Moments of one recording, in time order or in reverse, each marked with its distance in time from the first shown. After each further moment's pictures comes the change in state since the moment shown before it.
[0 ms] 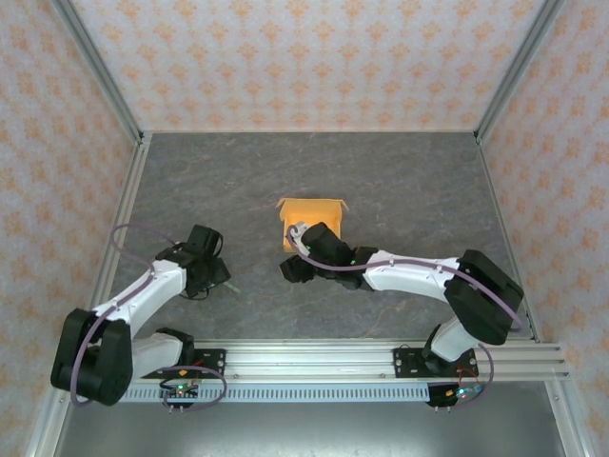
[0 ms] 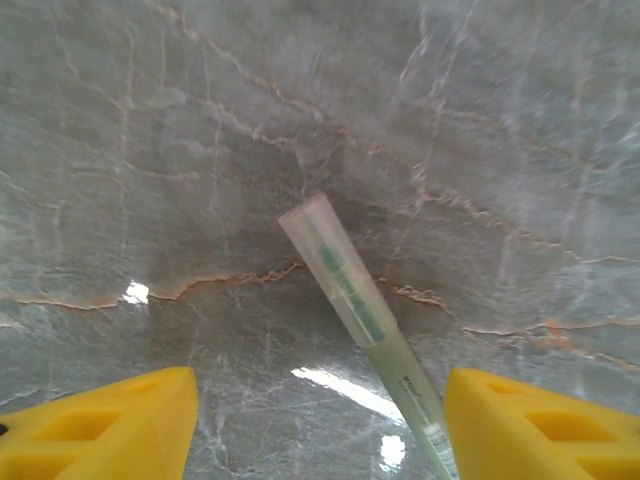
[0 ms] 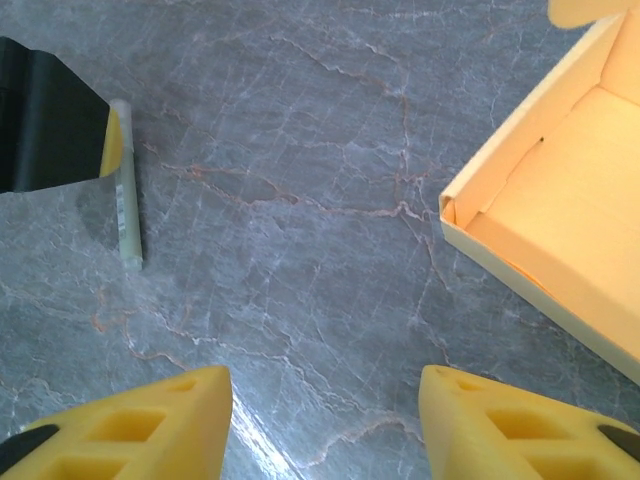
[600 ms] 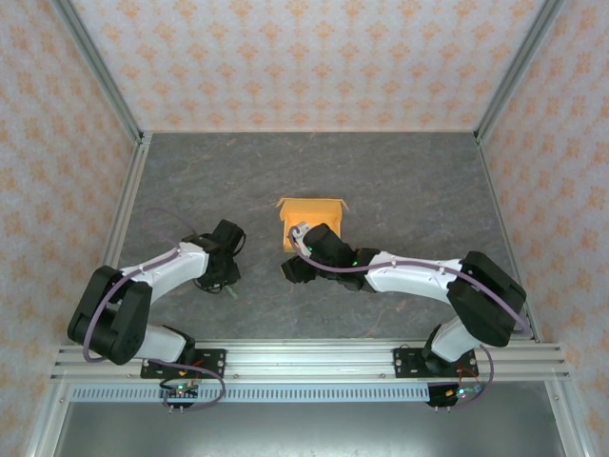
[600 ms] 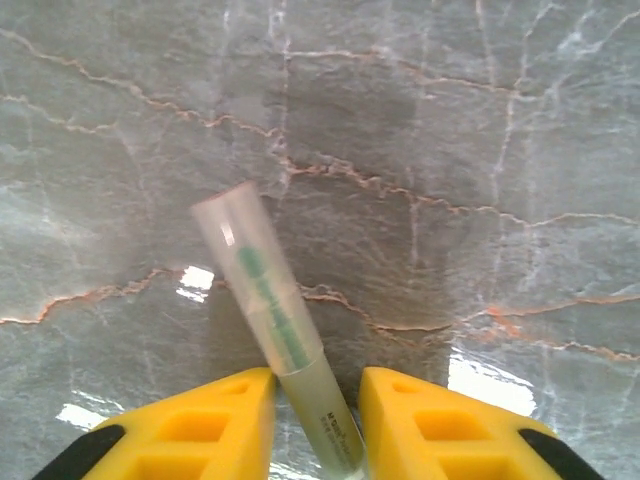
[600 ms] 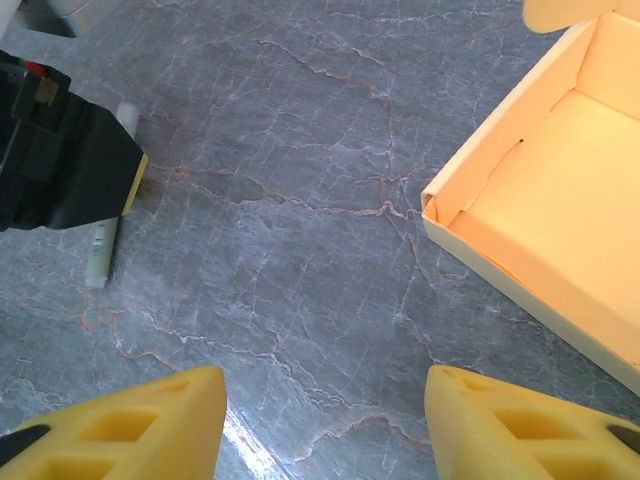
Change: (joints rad) left arm -0.151 0.220 0.114 -0.015 -0.039 0.018; right arm 0.000 -0.016 -0.013 0.006 0.029 -0.011
